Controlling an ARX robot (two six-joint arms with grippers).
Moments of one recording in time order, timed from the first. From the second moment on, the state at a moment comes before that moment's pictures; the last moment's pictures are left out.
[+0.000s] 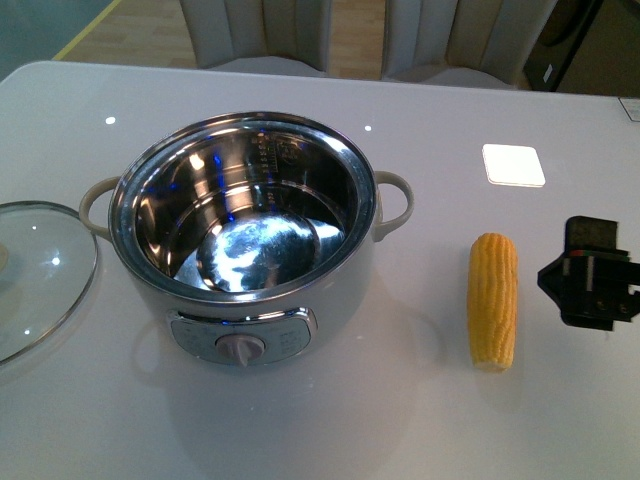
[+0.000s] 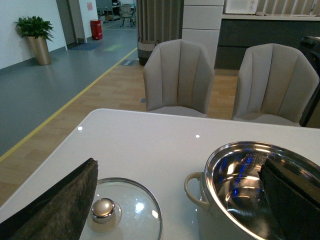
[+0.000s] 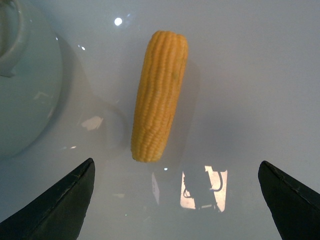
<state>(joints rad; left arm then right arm) 0.00 0.01 0.01 0.00 0.00 0.00 0.23 1.65 0.54 0.20 0.07 0.27</state>
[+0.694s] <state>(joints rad) 0.00 0.01 0.01 0.00 0.00 0.00 0.29 2.05 0.86 0.12 0.15 0.36</state>
